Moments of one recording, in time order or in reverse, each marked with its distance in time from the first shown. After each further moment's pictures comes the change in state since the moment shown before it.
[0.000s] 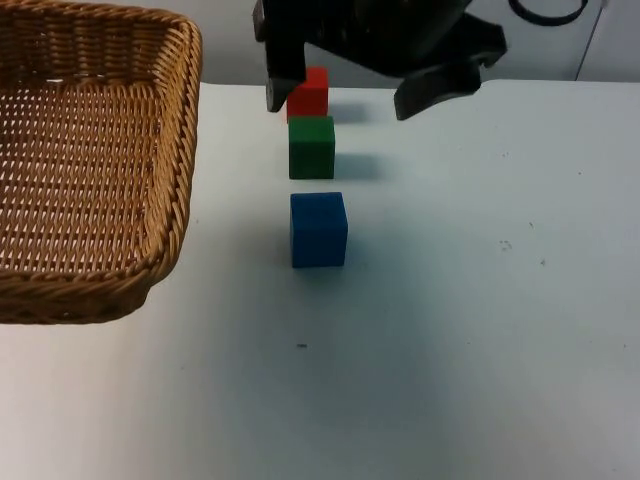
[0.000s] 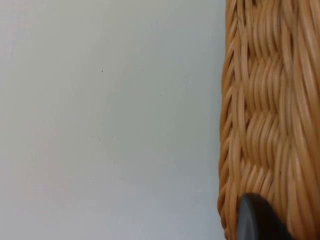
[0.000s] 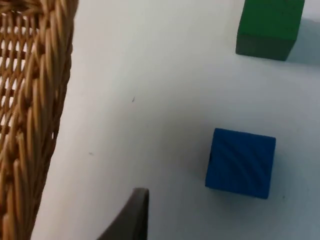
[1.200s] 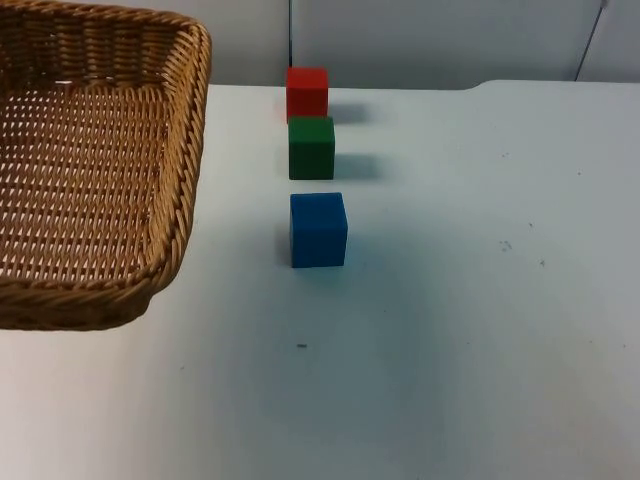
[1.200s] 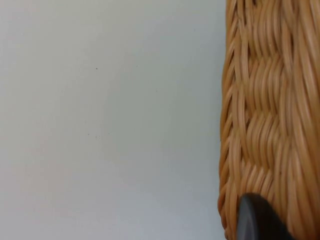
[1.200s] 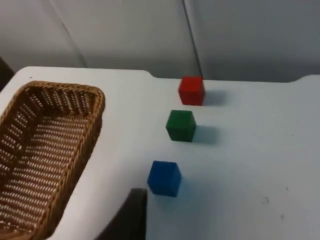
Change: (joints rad) right arm -0.700 -1.139 0.451 0.664 0.299 -0.820; left arm 0.000 0.000 0.000 0.002 0.015 0.019
